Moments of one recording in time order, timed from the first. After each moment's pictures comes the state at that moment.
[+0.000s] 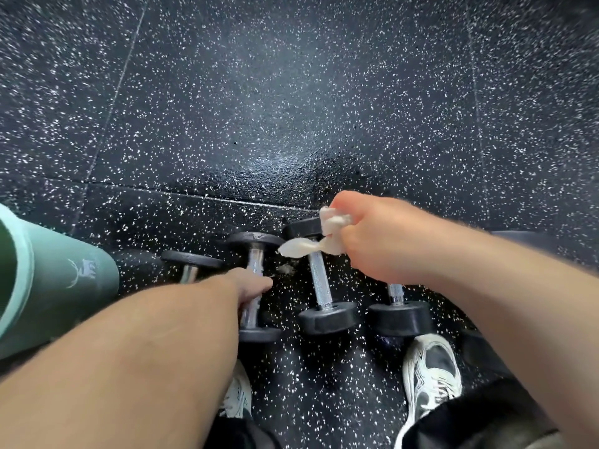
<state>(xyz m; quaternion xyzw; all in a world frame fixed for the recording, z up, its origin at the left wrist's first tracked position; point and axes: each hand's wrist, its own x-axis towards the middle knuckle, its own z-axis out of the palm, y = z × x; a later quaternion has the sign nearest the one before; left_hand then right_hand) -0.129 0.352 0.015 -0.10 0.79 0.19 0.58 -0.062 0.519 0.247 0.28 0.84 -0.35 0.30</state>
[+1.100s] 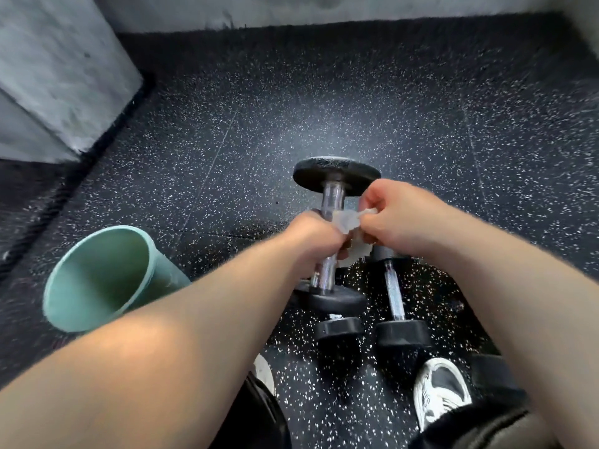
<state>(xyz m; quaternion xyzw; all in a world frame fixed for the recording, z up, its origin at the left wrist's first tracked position) -0.044 0.440 0.292 0.03 0.77 0.49 0.41 0.027 0.557 0.338 0.24 0.90 -0.35 0.07</state>
